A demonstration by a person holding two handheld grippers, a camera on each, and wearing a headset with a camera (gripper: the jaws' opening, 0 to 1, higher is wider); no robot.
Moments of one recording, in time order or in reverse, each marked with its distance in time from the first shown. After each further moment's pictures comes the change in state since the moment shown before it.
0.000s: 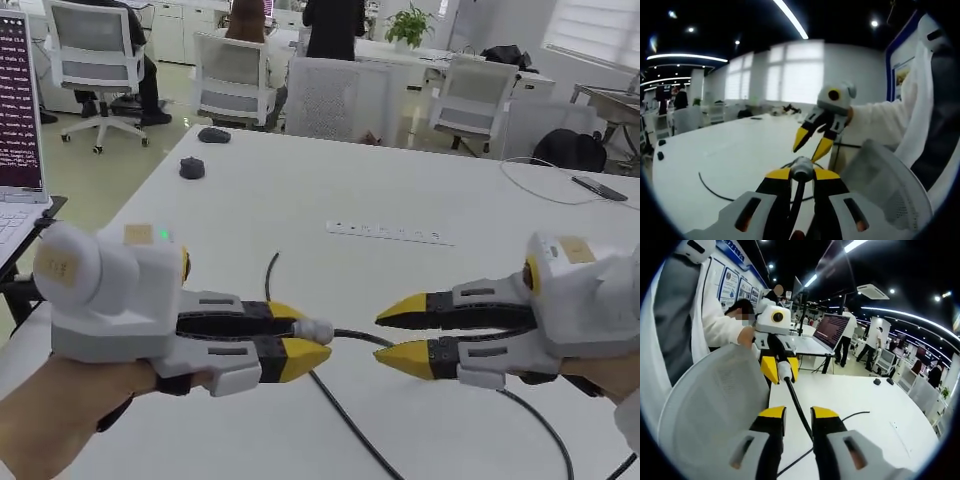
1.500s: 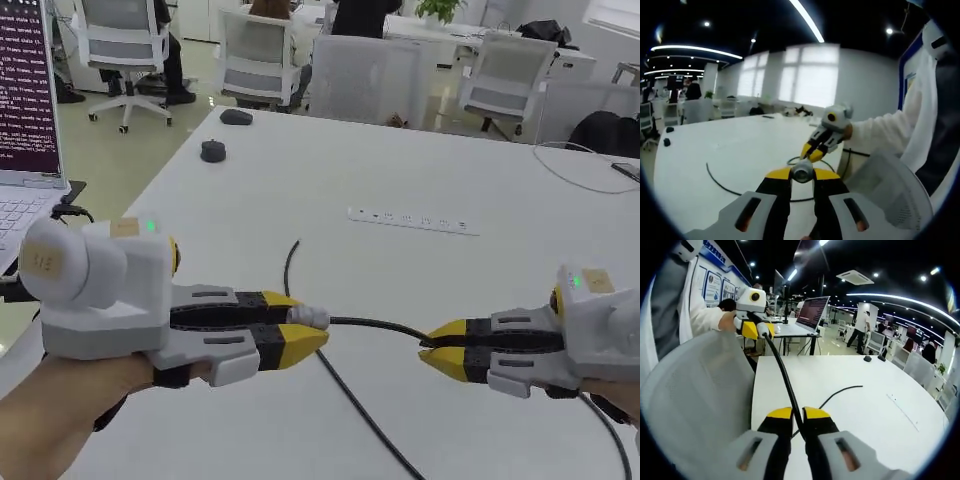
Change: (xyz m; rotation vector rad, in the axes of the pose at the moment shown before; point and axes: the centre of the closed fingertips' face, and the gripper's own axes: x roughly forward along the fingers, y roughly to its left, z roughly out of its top) left arm -0.010 0.031 -0.002 -0.101 -0.029 0.104; right arm -0.016 -0.050 -0.092 0.167 0.071 -0.103
